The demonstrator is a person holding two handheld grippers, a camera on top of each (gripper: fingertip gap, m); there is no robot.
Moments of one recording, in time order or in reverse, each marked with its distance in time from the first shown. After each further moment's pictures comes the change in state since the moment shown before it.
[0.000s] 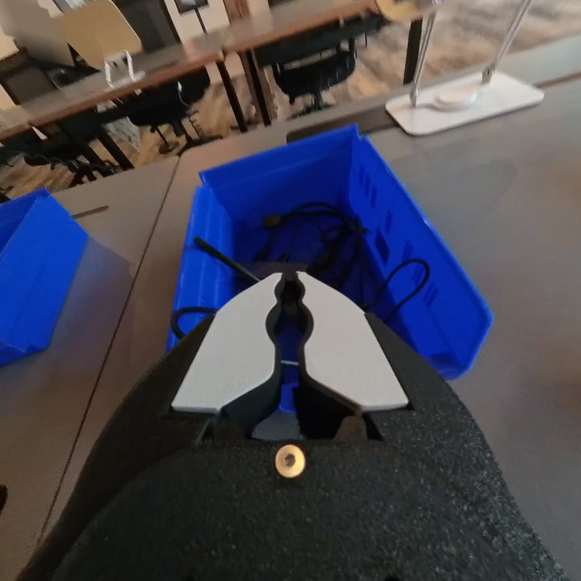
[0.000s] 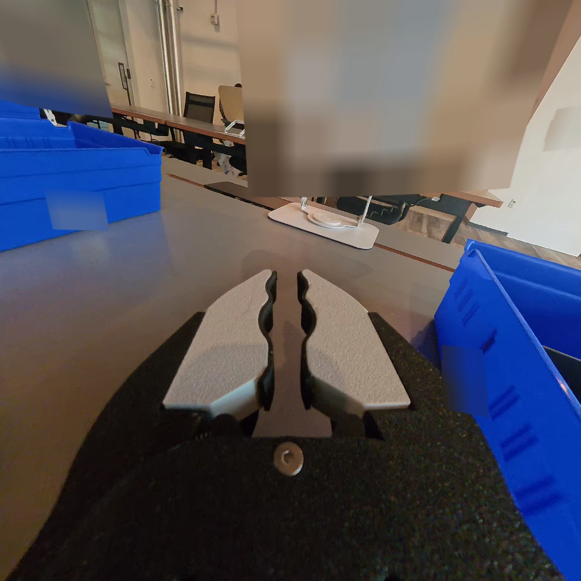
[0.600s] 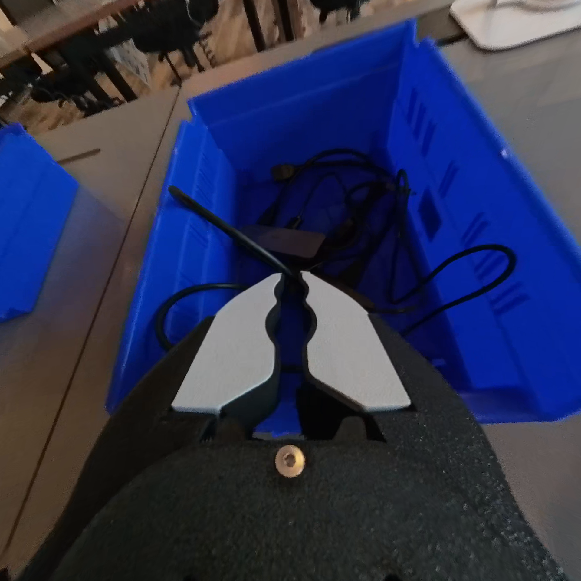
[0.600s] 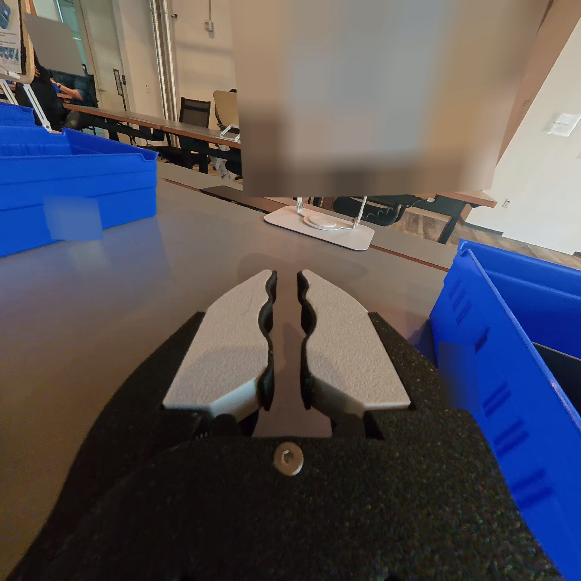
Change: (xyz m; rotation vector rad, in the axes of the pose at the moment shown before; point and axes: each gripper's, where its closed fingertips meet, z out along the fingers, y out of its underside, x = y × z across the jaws) left arm -0.006 0.040 0.049 -0.157 -0.087 -0.015; right arm 0.004 -0.002 -0.001 0.011 0.016 0.010
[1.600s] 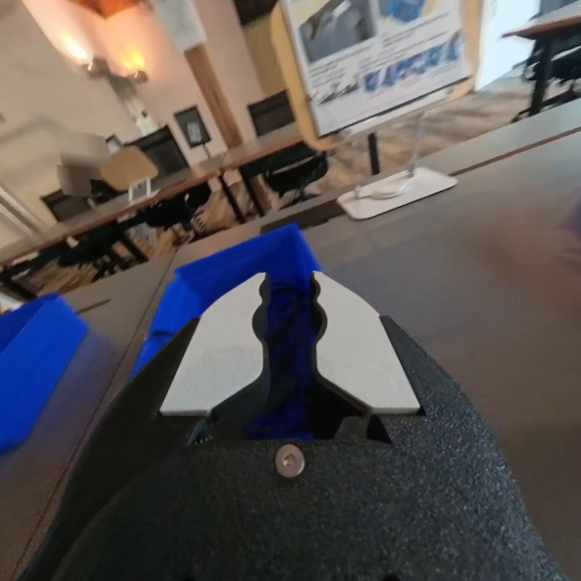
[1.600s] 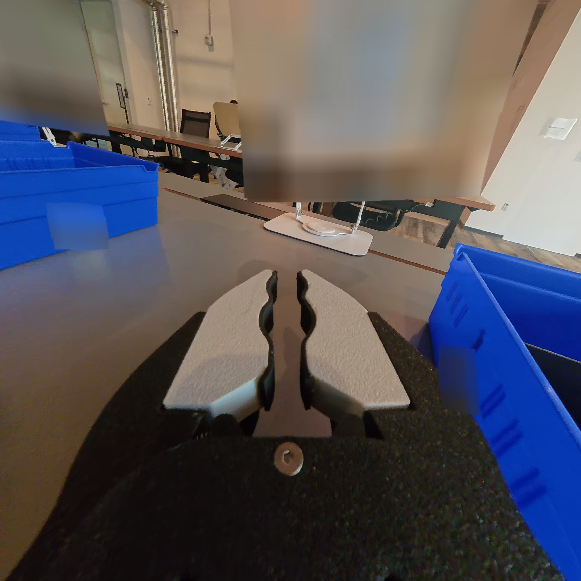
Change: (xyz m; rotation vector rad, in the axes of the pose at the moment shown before) left arm 0.067 -0.086 -0.081 0.440 0.093 0.101; right arm 0.001 -0.006 -0.003 0.024 0.003 0.015
